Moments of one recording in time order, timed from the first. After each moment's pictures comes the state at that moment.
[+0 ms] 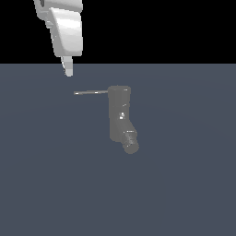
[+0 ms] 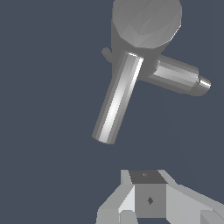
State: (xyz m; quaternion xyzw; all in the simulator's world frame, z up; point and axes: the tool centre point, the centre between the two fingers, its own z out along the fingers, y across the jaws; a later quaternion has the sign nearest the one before) arm -0.056 0.135 0.268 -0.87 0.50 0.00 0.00
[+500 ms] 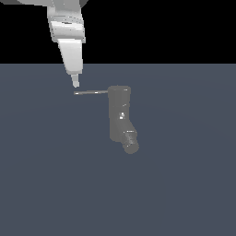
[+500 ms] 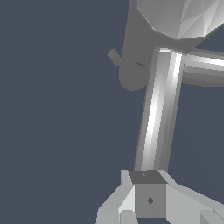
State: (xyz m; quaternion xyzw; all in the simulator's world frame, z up) arm -0.009 0.136 0.229 -0.82 0.57 0.00 0.00
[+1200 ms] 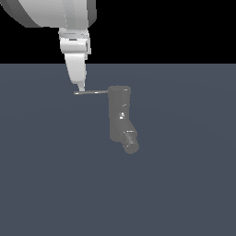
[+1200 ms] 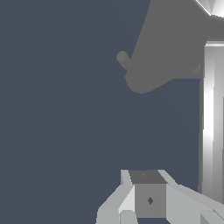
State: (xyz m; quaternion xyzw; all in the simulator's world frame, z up) arm 0.026 0.130 0.202 -0.78 0.63 0.00 0.00
